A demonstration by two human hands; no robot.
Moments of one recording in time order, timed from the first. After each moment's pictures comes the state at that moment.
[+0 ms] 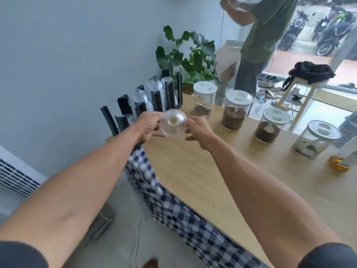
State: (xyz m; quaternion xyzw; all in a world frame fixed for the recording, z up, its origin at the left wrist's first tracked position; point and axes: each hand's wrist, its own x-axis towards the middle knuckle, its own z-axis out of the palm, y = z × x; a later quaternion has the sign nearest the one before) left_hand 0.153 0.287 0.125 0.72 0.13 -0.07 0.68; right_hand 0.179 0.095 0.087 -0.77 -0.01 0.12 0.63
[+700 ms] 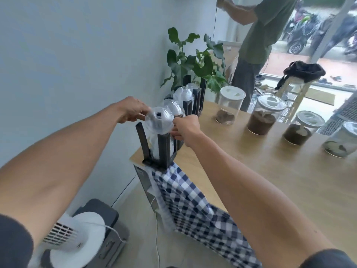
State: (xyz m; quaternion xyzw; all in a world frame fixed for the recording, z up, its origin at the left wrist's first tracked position) left_hand 0.260 0.541 0.179 0.87 0.08 -0.15 0.46; right_hand 0.227 0.343 0.121 -0.74 0.16 0.07 0.65
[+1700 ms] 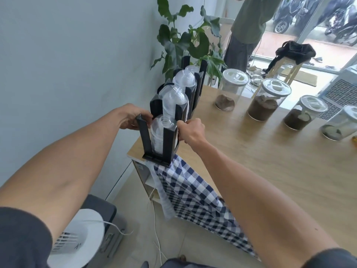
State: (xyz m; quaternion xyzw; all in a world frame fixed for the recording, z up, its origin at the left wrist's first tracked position) left_hand 0.301 0.571 0.096 0.81 0.14 -0.27 0.51; right_hand 0.226 0.363 0.067 -0.84 0.20 0.03 0.50
